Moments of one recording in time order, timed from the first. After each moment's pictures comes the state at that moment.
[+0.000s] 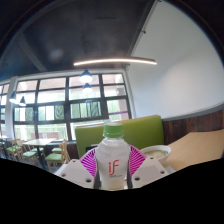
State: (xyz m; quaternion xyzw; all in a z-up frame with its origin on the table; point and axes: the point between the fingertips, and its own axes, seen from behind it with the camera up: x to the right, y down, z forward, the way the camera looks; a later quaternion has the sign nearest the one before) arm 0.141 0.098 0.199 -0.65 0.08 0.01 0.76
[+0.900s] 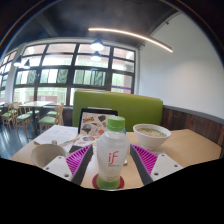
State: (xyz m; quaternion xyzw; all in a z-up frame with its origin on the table) arm 0.117 0.103 0.099 -0.76 0.01 -0.07 0.65
